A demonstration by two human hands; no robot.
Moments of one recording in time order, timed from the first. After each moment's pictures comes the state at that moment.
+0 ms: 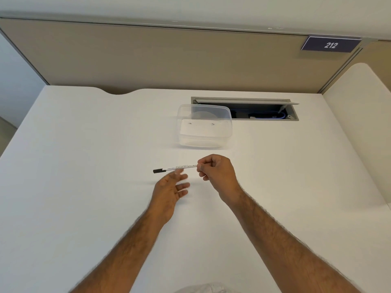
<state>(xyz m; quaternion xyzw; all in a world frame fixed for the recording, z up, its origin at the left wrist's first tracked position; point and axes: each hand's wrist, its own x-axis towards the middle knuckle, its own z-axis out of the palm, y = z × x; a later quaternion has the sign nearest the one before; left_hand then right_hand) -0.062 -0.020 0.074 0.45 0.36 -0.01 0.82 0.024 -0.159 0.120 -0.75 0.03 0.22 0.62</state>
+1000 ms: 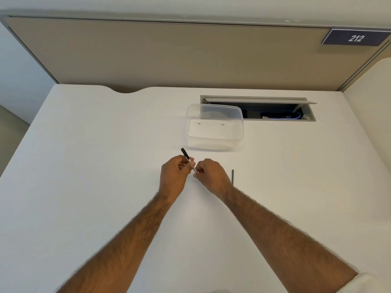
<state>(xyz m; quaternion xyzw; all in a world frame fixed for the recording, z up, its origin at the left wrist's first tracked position) -0.009 0.007 0.064 0.76 0.27 0.07 0.59 0.061 -0.122 0.048 -0.92 -0.23 0.20 0.26</state>
